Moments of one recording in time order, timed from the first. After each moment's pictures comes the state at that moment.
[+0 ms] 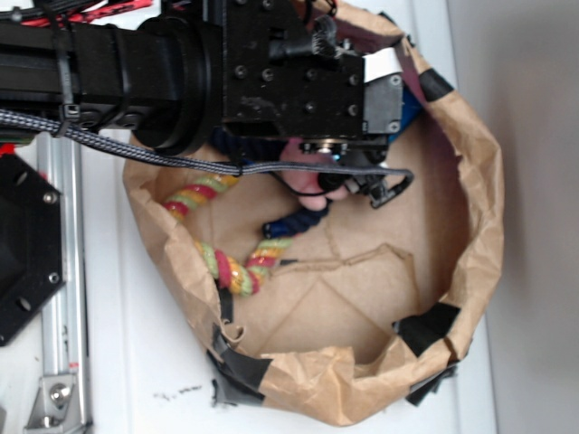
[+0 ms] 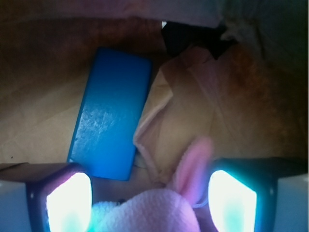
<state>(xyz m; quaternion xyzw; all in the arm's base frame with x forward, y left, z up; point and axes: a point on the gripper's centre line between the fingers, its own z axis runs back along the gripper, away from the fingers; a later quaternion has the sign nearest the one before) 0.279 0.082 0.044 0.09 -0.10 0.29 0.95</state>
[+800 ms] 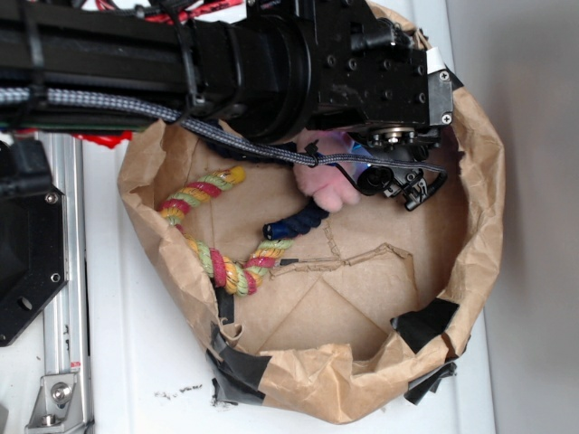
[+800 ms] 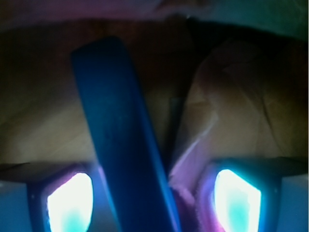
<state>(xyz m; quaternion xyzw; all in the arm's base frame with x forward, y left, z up) 0.309 0.073 0.027 0.05 -0.07 0.31 0.95</state>
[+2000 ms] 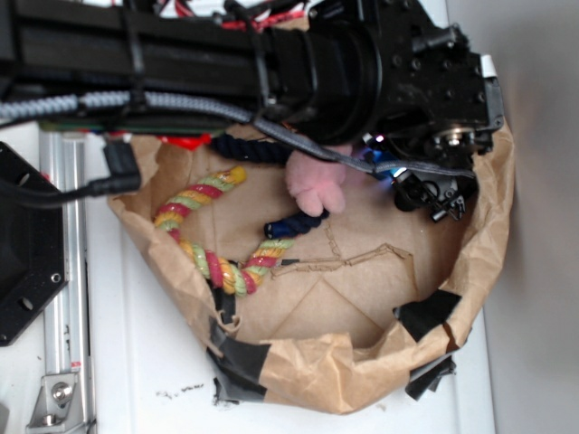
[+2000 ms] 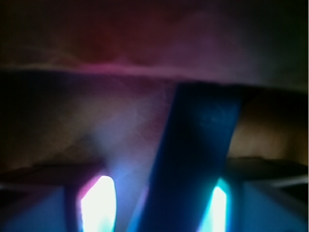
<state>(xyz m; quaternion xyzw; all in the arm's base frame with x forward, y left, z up) 0.334 0.062 0.017 0.03 -0.05 0.29 0.96</state>
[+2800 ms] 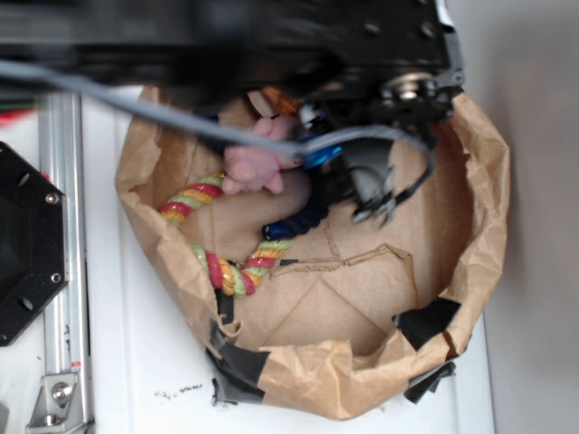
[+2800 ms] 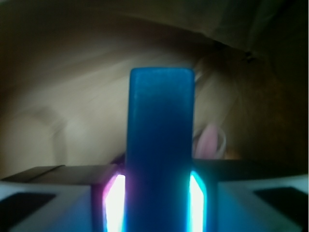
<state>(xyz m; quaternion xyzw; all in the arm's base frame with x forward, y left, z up) 0.273 0.024 0.116 0.00 -0.02 0.09 1.00</state>
